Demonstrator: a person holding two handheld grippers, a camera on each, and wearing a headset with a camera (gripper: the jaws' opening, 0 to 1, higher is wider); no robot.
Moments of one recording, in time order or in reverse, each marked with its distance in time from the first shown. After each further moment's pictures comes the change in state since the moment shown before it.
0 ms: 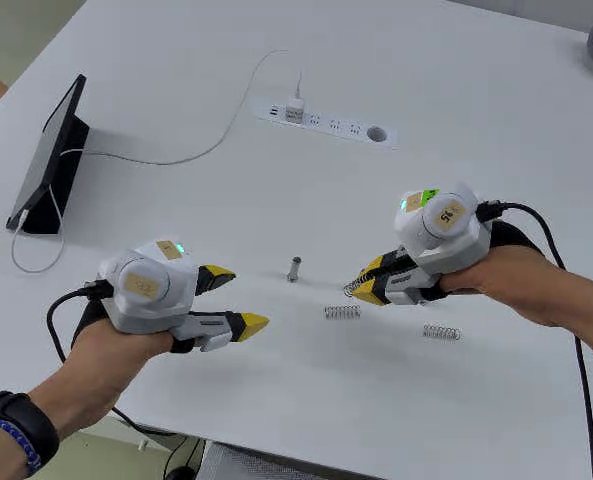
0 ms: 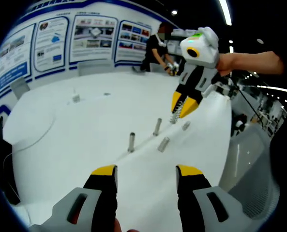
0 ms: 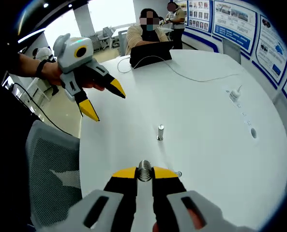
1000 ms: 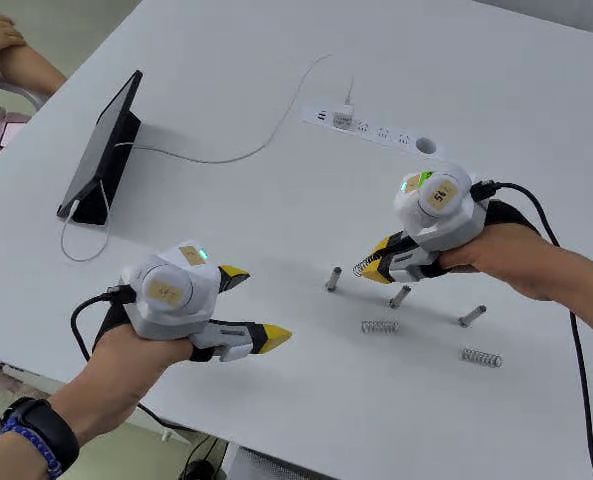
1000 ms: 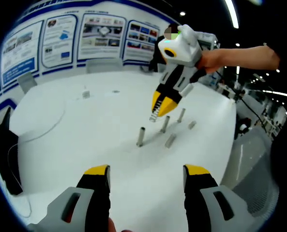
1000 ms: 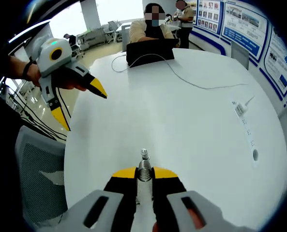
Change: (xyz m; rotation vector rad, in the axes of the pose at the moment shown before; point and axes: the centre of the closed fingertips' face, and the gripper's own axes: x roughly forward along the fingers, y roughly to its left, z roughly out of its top) left arm -0.014 0.015 -0.010 -0.044 -0.003 0.049; right arm 0.041 -0.033 0.036 -0.077 0.039 0.017
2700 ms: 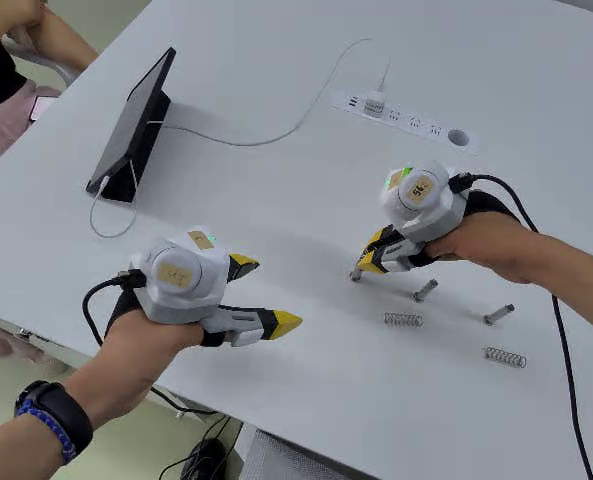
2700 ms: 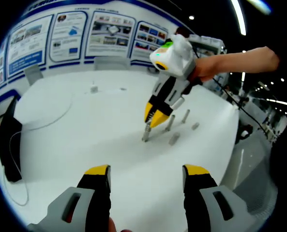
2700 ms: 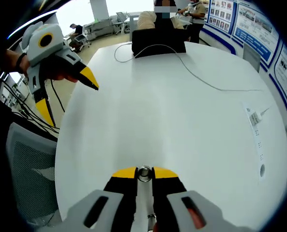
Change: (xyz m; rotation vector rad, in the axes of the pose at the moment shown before) left arm -0.012 0.011 -0.011 -0.068 -0.013 0.027; right arm 0.049 -0.001 0.010 -0.070 0.064 0.032
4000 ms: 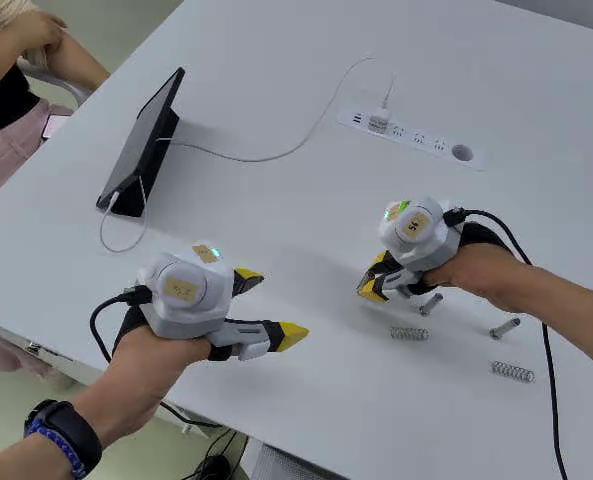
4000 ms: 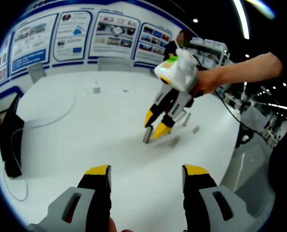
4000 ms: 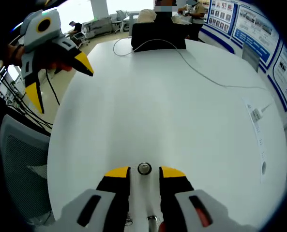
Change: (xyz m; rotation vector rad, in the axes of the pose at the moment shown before) left arm -0.003 -0.001 0.003 -0.033 -0.018 0.016; right arm 0.009 0.001 -0.016 -0.015 0.001 -0.039
